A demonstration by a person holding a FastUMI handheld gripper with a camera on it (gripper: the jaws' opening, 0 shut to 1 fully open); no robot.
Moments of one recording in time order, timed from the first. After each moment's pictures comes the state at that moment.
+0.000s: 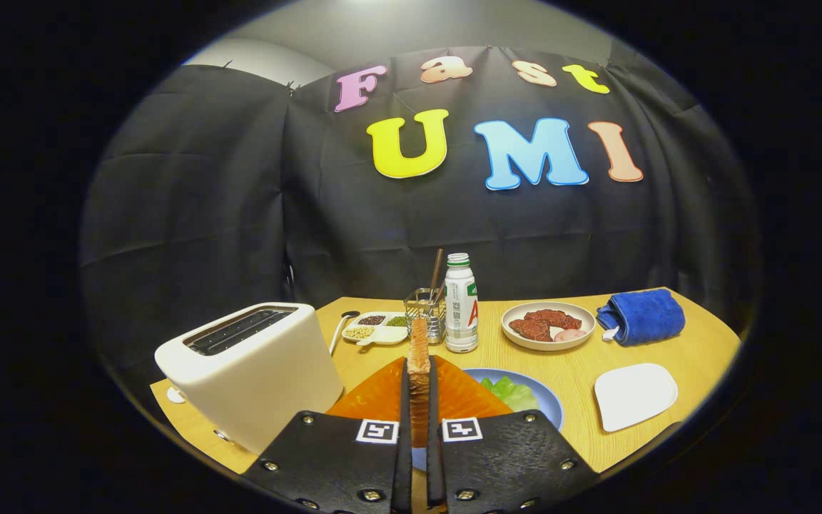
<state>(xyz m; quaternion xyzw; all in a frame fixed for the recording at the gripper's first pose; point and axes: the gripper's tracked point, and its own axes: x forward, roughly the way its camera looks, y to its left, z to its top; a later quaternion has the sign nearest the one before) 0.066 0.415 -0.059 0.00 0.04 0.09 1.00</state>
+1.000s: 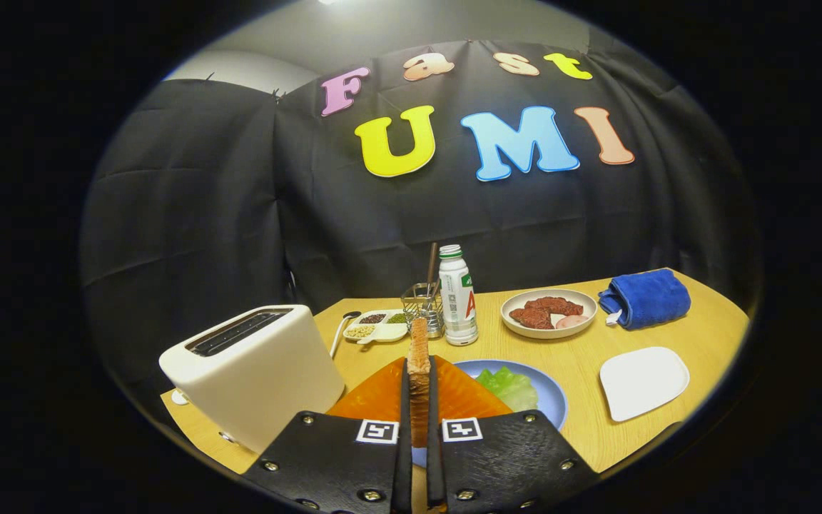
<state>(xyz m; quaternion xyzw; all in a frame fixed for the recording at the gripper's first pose) 0.069 0.410 -0.076 0.03 0.05 0.10 0.99</state>
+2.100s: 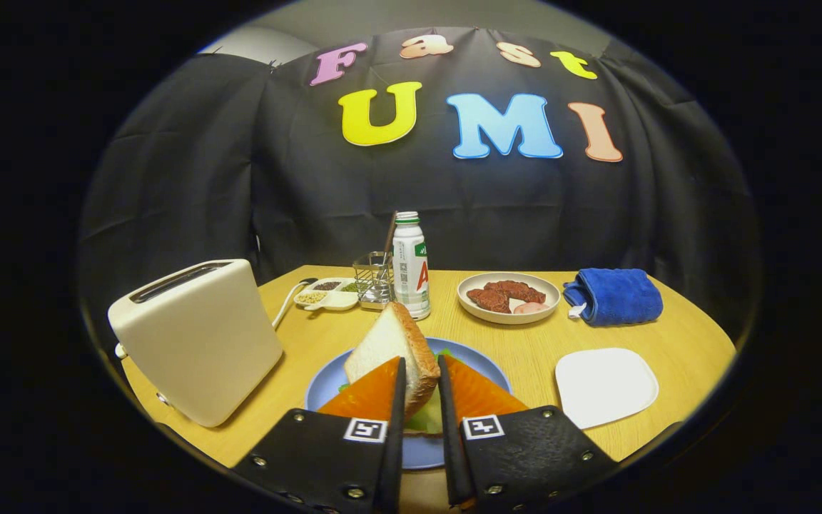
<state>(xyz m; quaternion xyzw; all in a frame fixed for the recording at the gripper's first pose) 0.088 0.346 -0.108 -0.04 0.09 0.03 0.99</state>
